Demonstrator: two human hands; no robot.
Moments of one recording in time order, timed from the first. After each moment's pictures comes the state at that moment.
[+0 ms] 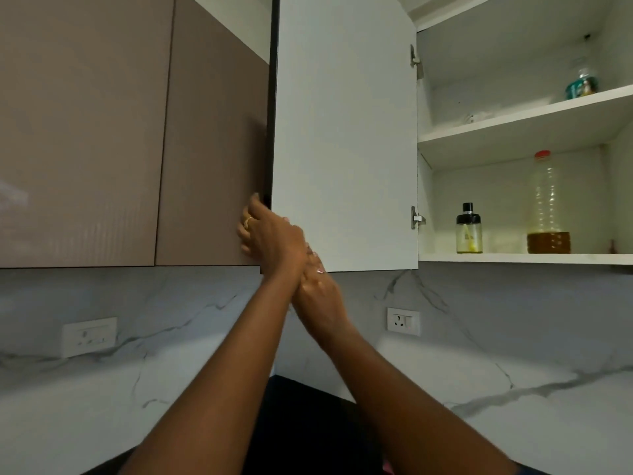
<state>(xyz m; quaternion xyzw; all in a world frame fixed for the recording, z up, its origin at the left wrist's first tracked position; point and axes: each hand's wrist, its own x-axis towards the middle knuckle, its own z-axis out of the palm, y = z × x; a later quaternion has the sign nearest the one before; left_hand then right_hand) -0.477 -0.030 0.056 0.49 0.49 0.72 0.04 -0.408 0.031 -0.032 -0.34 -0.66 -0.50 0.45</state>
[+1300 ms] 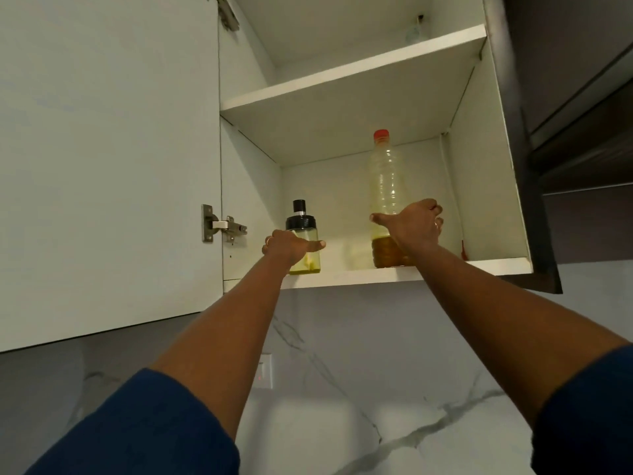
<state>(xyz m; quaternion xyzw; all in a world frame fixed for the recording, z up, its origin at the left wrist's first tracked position) -0.031 0.178 0.105 0.76 0.41 0.46 0.22 0.131 0.077 0.109 -0.69 -0.32 -0.17 0.62</state>
